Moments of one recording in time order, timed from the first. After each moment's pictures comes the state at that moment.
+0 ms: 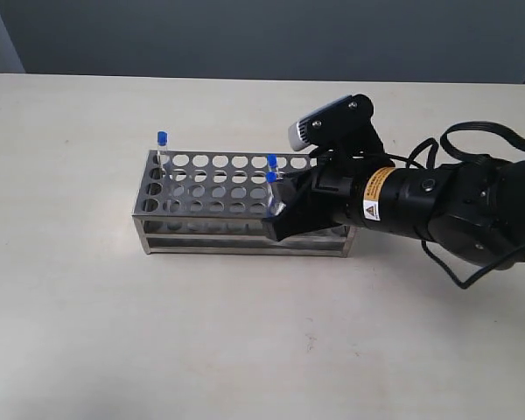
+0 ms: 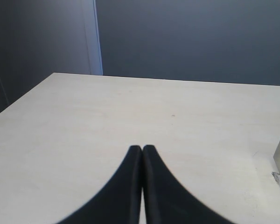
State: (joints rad) left arm 0.08 0.00 0.00 0.34 0.24 -0.35; right arm 0.60 1.66 -0.67 -0.41 -0.37 0.38
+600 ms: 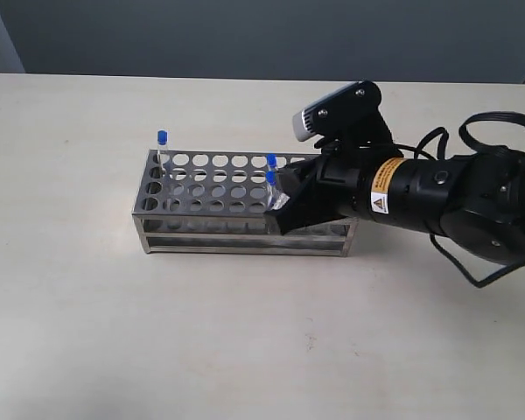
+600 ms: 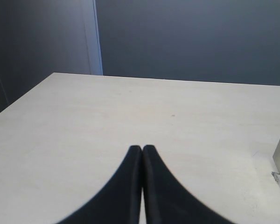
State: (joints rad) left arm 0.08 0.00 0.00 0.34 0.24 -0.35; right arm 0.60 1.60 -0.67 -0.41 -0.34 0.37
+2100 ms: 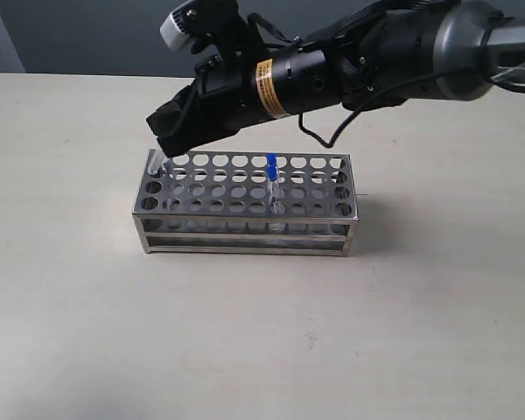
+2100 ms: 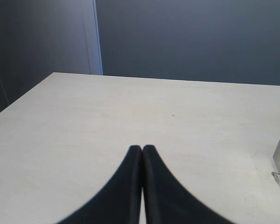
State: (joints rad) left arm 0.08 0.00 0.00 0.34 0.24 -0.35; right arm 0.60 1.93 -1.36 -1.71 -0.57 1.54
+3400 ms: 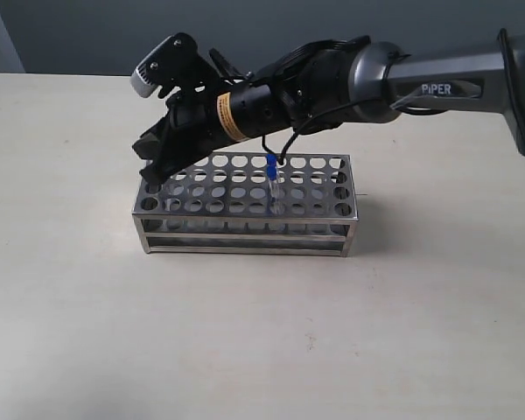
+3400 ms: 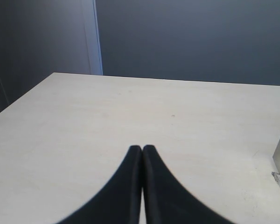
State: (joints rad) left arm 0.08 0.00 0.00 0.34 0.24 -0.35; right arm 0.65 2.15 -1.53 -1.74 -0.52 1.45
